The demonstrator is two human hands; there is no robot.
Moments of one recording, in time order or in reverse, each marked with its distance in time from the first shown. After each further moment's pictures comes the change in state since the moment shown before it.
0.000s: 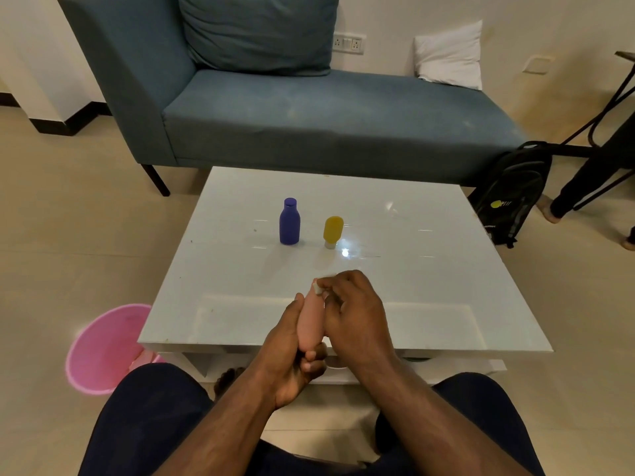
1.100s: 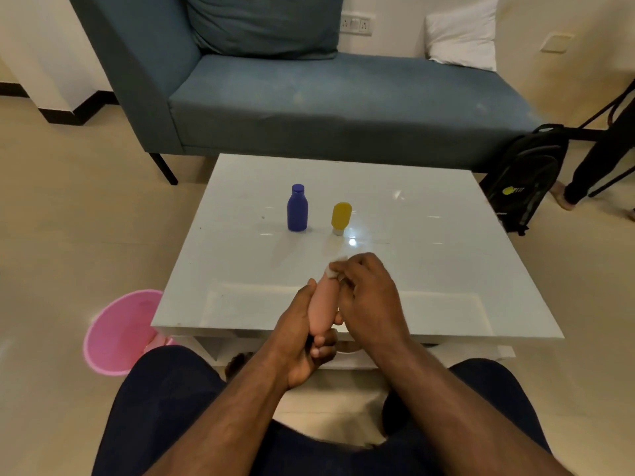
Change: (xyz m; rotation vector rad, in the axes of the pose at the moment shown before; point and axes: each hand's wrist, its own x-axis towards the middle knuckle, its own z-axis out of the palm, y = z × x) left_hand 0.001 -0.001 0.002 0.061 0.014 -0.026; right_hand 0.003 0.005 -0.006 -0.034 -0.007 -0.046
